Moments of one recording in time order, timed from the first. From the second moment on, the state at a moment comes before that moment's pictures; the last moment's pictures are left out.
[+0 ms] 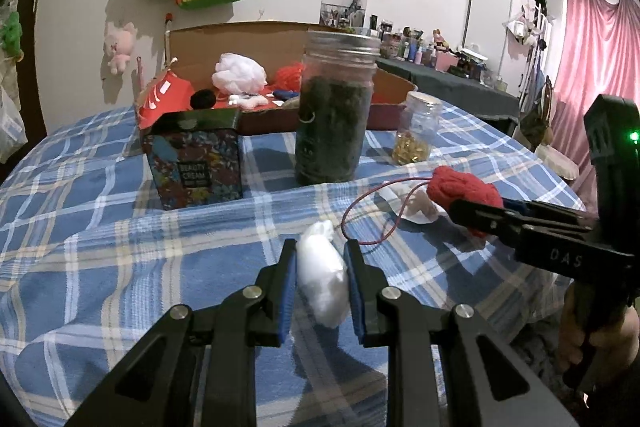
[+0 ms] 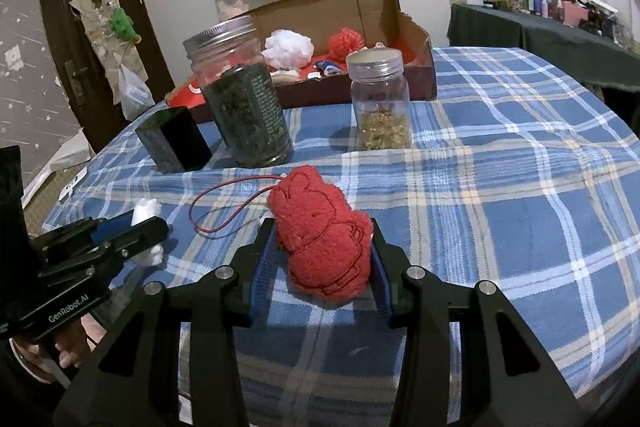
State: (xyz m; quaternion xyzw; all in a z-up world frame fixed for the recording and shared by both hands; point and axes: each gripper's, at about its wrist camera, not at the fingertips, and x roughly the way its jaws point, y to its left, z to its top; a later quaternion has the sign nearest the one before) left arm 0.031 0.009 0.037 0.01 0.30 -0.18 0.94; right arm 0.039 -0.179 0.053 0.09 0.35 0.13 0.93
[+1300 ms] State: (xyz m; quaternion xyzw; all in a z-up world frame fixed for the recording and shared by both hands) left arm 0.093 0.128 0.057 -0.04 0.36 -0.09 0.93; right arm 0.083 -0.255 0.066 0.14 0.40 0.11 0.90
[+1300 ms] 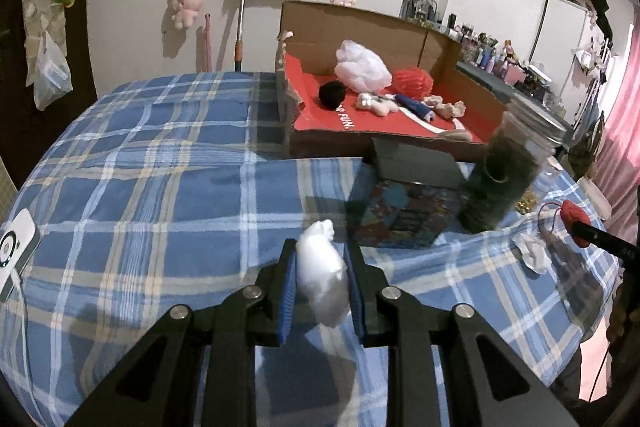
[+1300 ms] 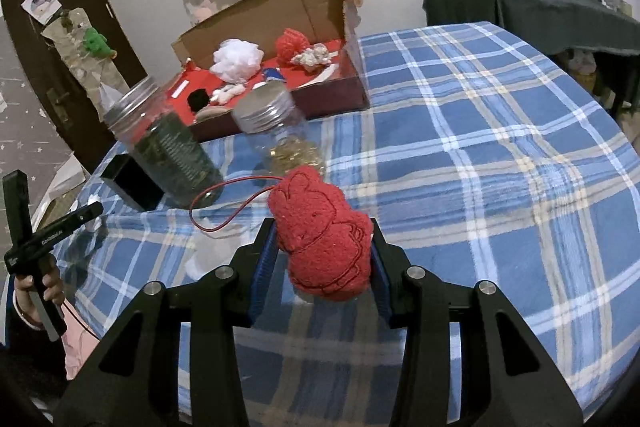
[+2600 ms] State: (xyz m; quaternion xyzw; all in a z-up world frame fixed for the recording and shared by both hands) left arm 0.191 0.158 0.078 -0.01 0.43 -0.17 0.89; right arm 0.164 -0.281 0.093 0.05 0.43 0.13 0.89
